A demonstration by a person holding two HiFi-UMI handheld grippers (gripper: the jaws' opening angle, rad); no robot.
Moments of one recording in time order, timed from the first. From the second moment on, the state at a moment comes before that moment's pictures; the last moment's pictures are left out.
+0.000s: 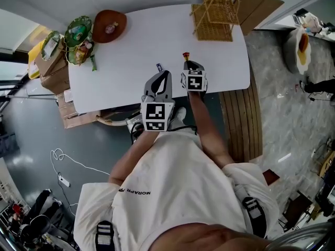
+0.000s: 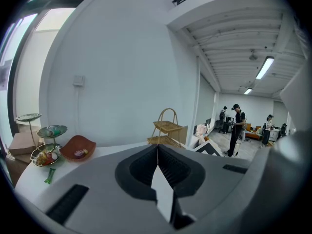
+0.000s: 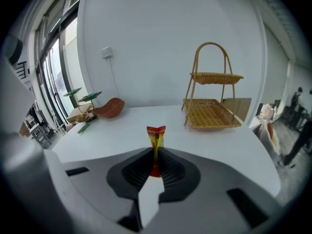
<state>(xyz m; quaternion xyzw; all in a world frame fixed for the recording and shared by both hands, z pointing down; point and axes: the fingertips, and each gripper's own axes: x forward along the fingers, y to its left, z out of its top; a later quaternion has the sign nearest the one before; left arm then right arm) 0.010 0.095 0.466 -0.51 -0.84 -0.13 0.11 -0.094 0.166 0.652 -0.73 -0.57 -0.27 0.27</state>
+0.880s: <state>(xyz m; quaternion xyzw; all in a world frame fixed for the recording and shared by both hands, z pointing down) 0.000 0.096 0.455 -0.50 -0.85 -0.13 0.10 -0.111 0.171 0.600 -0.73 -0.60 -0.22 0.24</state>
